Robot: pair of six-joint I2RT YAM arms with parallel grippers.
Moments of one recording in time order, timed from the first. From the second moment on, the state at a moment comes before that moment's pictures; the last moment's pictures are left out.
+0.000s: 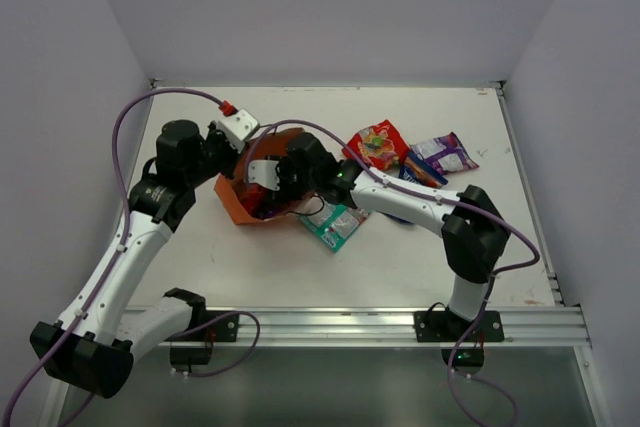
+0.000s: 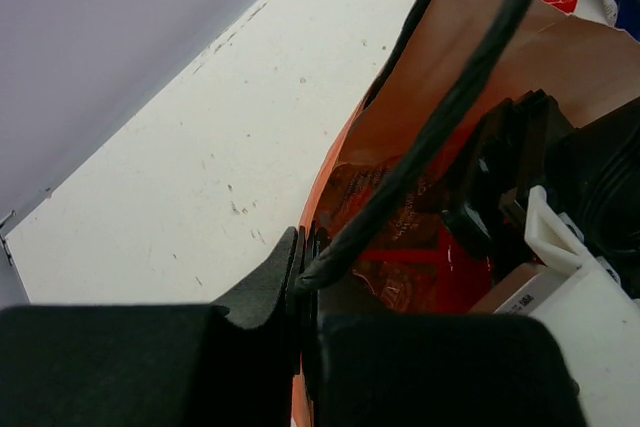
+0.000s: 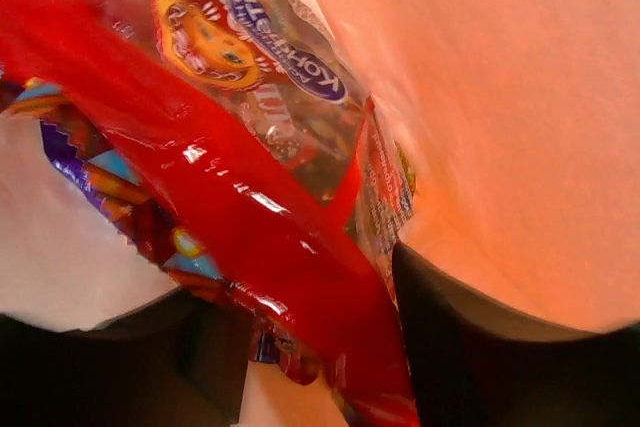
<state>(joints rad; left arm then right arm) -0.31 1.01 1.04 -0.38 0.27 0.39 0.93 1.81 1.43 -0.22 -0.15 -0.78</state>
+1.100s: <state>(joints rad) -0.31 1.02 1.03 -0.36 -0.06 0.31 0.83 1.30 1.65 -0.36 -0.17 -0.56</state>
